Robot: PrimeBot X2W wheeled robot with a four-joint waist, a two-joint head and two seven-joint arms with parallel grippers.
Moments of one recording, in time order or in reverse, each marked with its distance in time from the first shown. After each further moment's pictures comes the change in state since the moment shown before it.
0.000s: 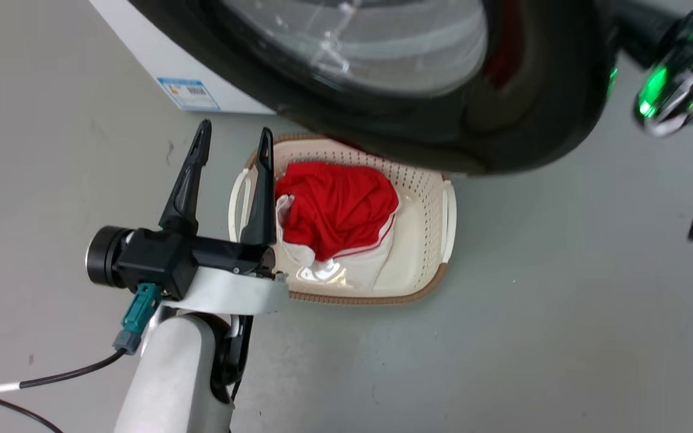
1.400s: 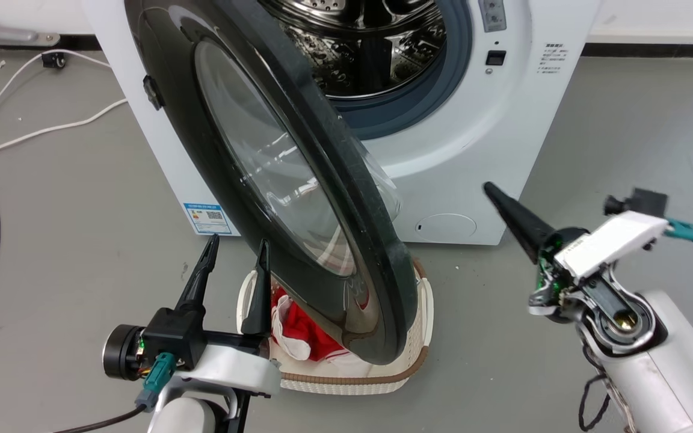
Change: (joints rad) left arm 0.213 0.000 0.021 0.089 0.015 -0.016 0.000; right arm 0.523 0.184 0.035 -0.184 -0.166 0.000 -0.423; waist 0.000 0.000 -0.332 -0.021
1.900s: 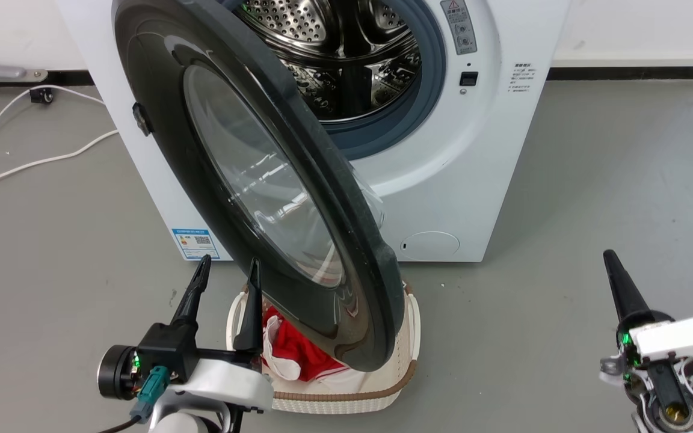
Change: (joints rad) left arm 0.040 0.000 0.021 0.023 -0.008 0.006 0.000; right arm 0.285 -0.073 -0.167 -0.060 -0.111 0.000 -0.369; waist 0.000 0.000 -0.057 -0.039
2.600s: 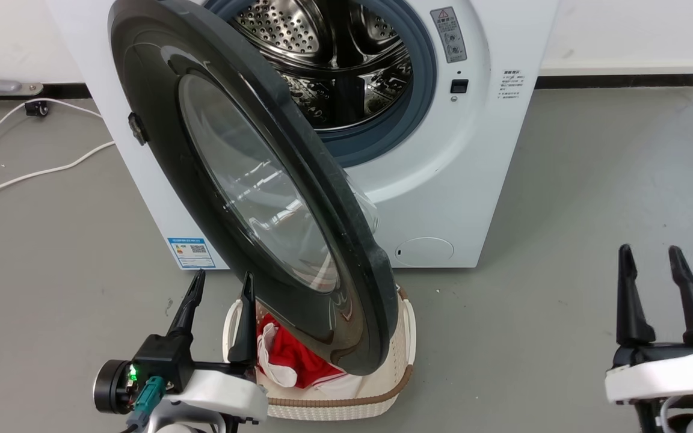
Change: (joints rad) left arm 0.033 0.000 0.019 0.012 -0.002 0.002 0.000; right arm 0.171 0.183 -0.285 -0.250 -1.227 0.000 -0.149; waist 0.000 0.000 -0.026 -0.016
